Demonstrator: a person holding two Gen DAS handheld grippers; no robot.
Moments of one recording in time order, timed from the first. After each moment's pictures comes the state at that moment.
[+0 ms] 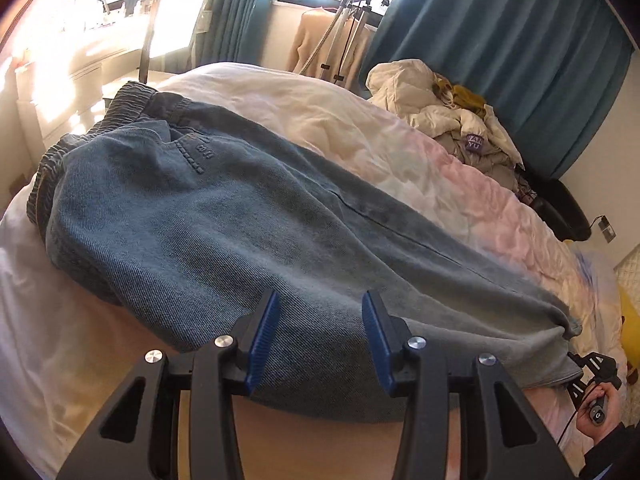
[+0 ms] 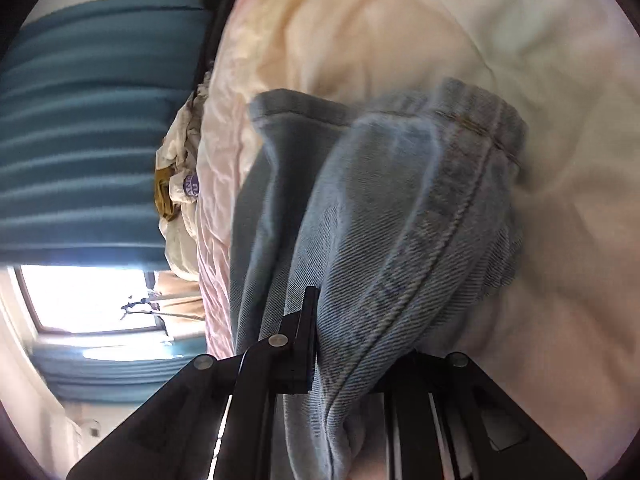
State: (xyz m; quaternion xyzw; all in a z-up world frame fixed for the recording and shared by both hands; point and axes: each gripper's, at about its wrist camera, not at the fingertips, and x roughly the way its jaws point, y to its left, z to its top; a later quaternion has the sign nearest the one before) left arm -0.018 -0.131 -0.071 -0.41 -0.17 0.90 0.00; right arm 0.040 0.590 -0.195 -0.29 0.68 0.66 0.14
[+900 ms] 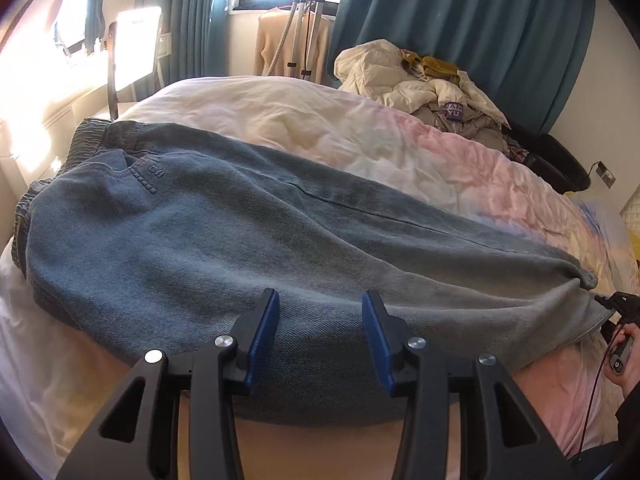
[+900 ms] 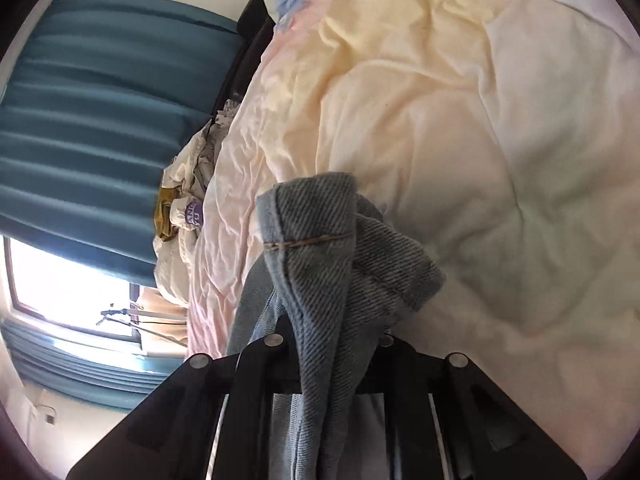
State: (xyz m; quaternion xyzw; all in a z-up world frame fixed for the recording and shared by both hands) left arm -0.021 -0.086 -0.079 -0.42 -0.07 0.90 0.03; right arm 0.030 0.614 -0.165 -0.26 0.58 0.75 0.19
